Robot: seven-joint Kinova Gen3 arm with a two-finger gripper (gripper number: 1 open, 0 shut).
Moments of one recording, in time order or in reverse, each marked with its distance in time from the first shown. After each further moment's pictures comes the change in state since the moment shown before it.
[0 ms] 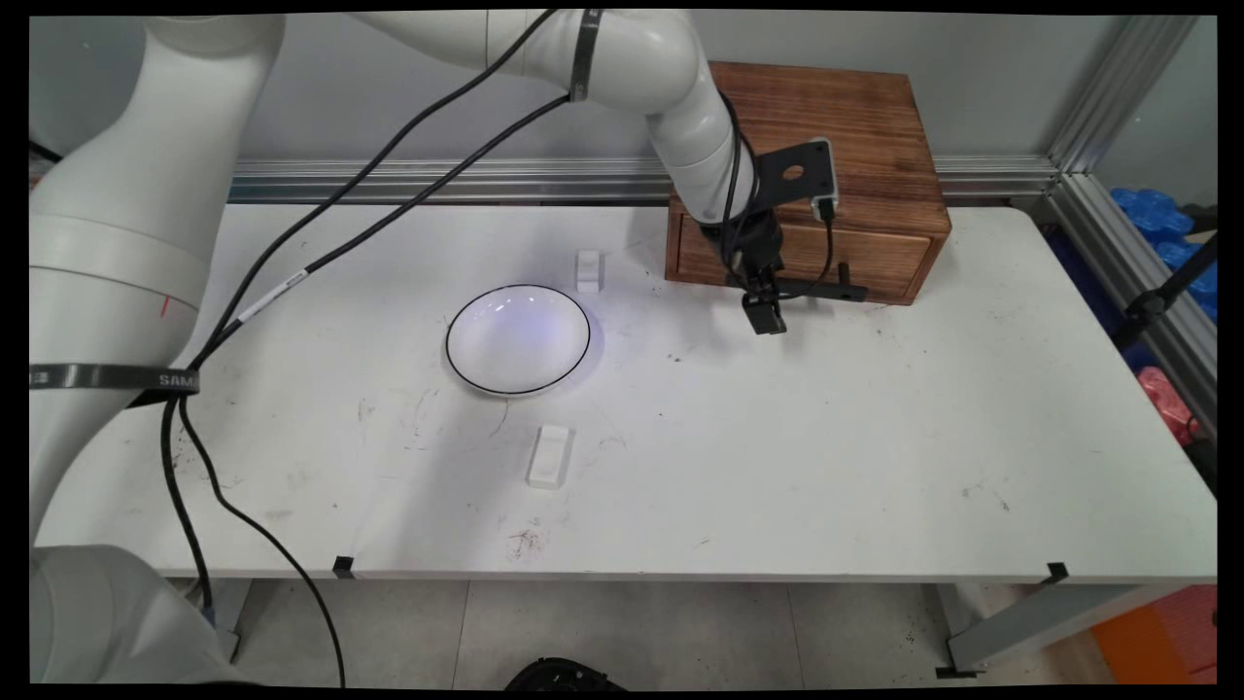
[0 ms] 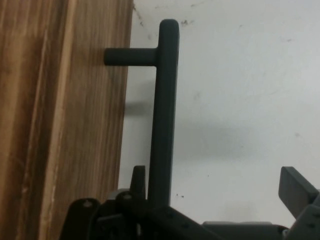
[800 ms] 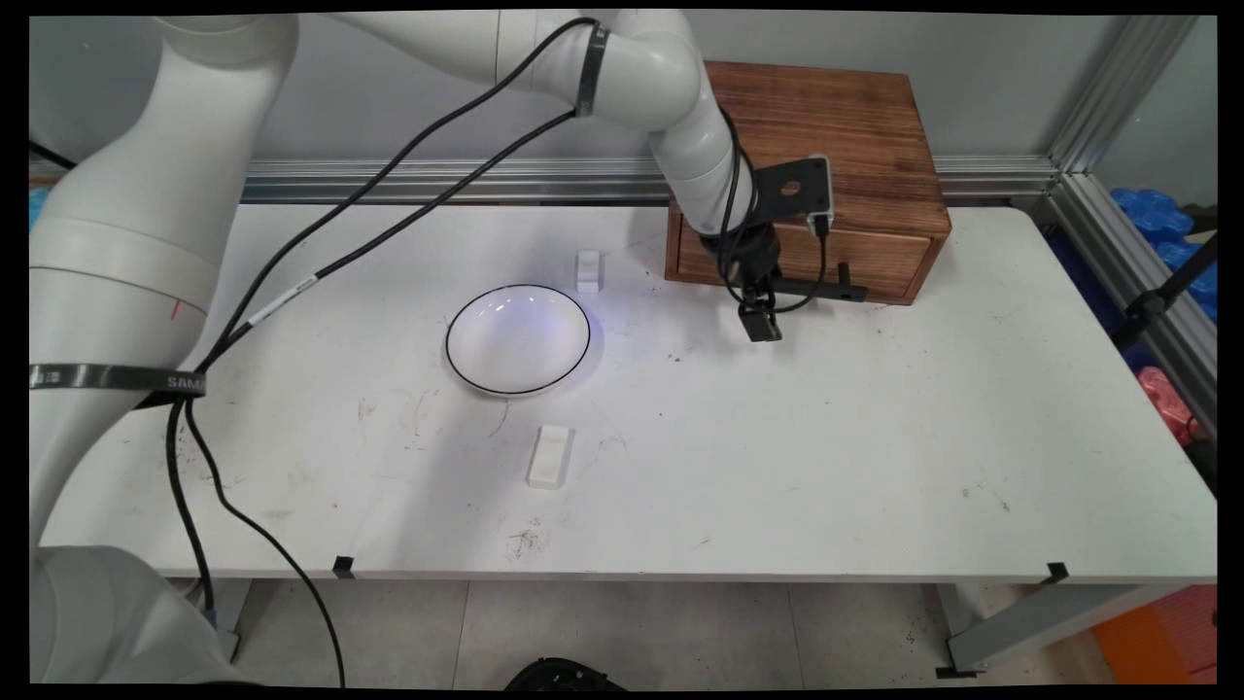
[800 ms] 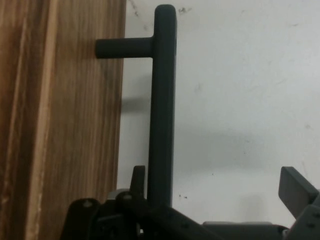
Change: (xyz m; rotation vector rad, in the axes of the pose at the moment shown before) arm -0.006 -0.001 0.016 -0.002 -0.010 0.036
